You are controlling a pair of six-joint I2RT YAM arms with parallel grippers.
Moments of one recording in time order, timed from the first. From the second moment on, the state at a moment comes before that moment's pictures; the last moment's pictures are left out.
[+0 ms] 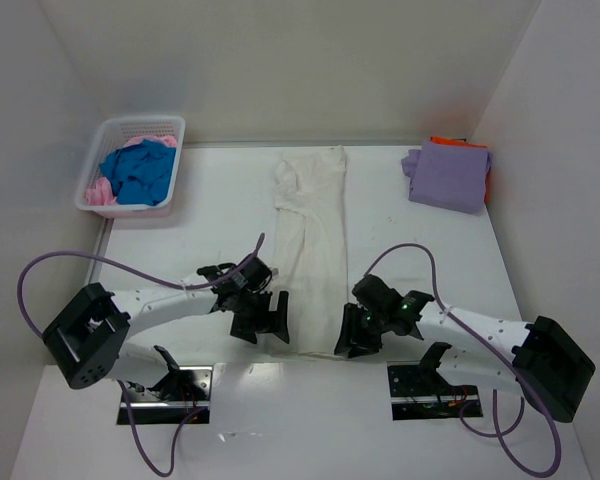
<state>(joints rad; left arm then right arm) -0.79 1.37 0.69 -0.54 0.35 -0.77 0.83 1.06 0.39 -0.46 -0.30 1.00</state>
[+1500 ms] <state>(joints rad) -0.78 1.50 0.69 -0.51 0.42 -0.81 0.84 0.89 0.33 -0.48 -0.23 1.13</state>
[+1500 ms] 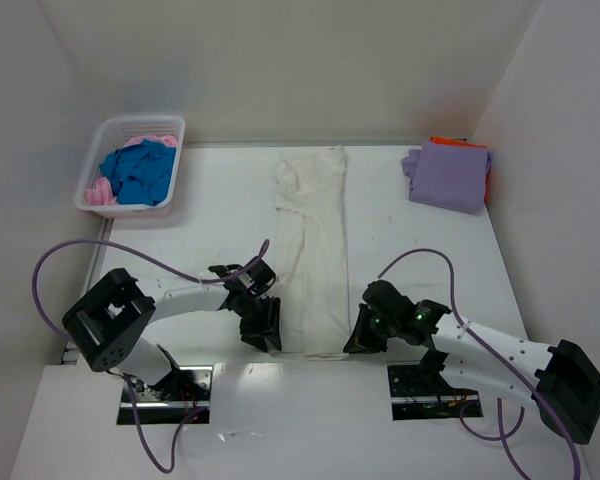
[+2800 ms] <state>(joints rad) -0.60 1.38 1.07 -0.62 0.22 -0.67 0.57 1.16 0.83 -0.54 -0.09 0.92</state>
